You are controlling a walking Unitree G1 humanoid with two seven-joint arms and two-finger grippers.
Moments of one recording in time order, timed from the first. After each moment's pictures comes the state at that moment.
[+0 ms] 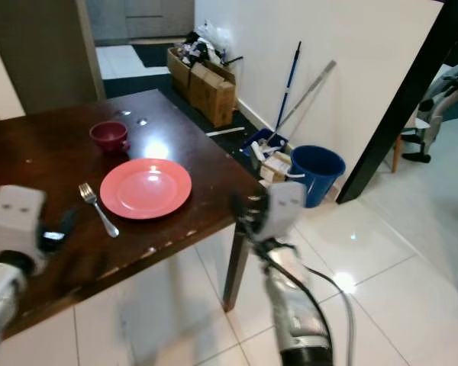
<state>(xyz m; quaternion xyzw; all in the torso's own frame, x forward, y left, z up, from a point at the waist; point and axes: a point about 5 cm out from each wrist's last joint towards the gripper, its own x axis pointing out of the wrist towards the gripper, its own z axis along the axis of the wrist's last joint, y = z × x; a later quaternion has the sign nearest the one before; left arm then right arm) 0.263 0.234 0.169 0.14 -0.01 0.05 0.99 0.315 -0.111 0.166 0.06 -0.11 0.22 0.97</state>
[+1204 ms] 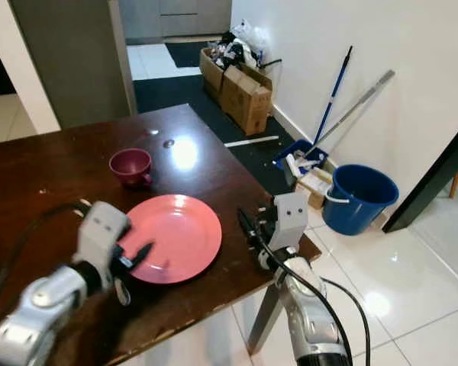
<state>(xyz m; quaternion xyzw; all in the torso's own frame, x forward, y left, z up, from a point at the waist) 0.284 0.129 0.123 0.11 0.09 -0.25 0.96 0.308 -0.156 0.141 0.07 -0.05 0.17 0.98</state>
